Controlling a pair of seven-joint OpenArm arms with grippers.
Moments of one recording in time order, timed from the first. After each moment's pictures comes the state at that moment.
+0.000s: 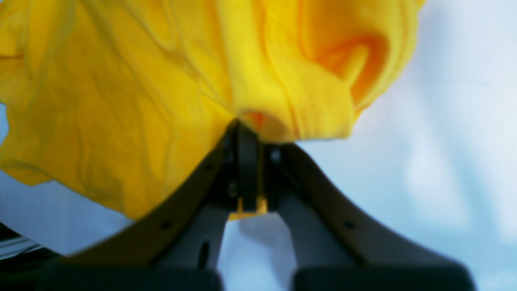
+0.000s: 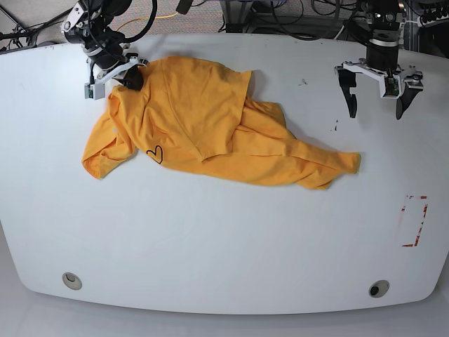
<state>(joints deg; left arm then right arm) 38.1 -8.8 -17.2 112.4 -4.9 -6.9 5.0 -18.3 -8.0 44.6 96.8 31.3 41.6 -59.9</state>
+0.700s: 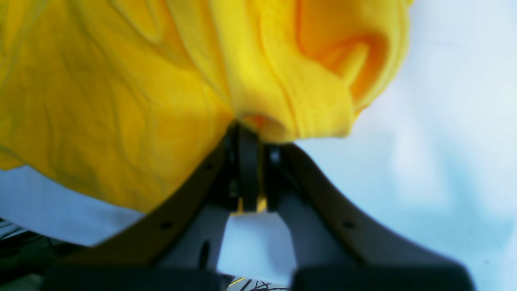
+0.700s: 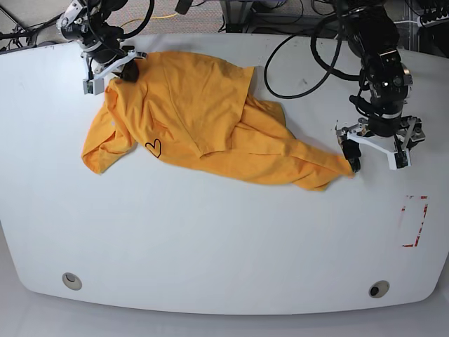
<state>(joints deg) 7.7 -1.2 -22.2 109.2 -4.8 -7.2 41.7 -20.5 -7.7 44.4 101.4 28.9 41.3 -62.1</state>
